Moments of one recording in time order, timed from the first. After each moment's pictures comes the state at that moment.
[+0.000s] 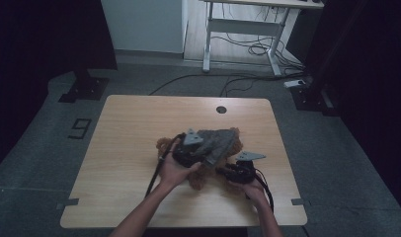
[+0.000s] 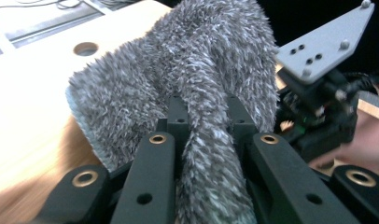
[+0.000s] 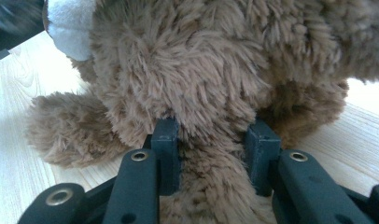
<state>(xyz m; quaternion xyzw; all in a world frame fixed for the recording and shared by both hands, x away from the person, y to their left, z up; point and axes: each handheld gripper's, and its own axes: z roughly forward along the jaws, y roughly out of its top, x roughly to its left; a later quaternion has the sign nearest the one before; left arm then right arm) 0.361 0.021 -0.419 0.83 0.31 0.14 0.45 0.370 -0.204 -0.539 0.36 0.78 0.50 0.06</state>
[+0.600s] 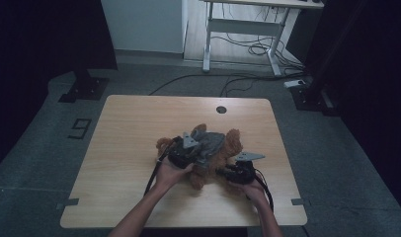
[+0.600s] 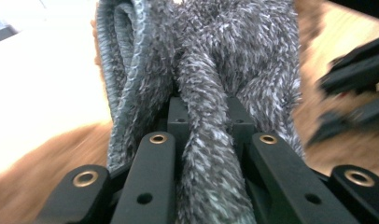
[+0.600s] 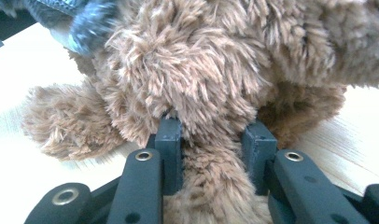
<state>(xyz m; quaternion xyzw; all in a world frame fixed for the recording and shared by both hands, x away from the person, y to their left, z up) 0.368 0.059 -0.452 0.83 0.35 0.20 0.38 0.369 -0.203 -0.540 0.36 0.79 0.49 0.06</state>
